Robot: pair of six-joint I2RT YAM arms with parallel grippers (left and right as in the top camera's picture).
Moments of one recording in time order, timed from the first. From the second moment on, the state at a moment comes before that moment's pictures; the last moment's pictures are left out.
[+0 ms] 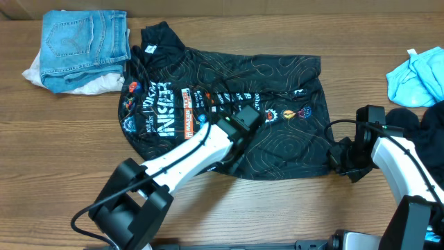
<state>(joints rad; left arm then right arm) -0.75 1.83 1.27 -1.02 -0.11 -0.20 -0.18 1.49 0.82 -0.90 -0.11 0.80</state>
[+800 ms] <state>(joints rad) -0.72 1.90 1.27 -0.86 -0.13 -0.07 -0.18 1.49 0.82 -0.90 -0.11 0.80</state>
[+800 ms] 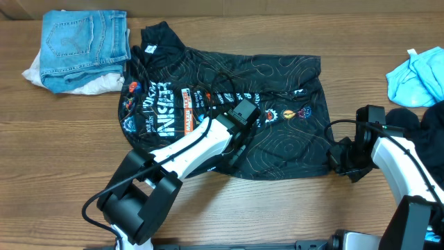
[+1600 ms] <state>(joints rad) -0.67 1.90 1.32 -0.85 -0.18 -0.05 -0.18 1.49 0.82 -0.90 -0.11 0.78</state>
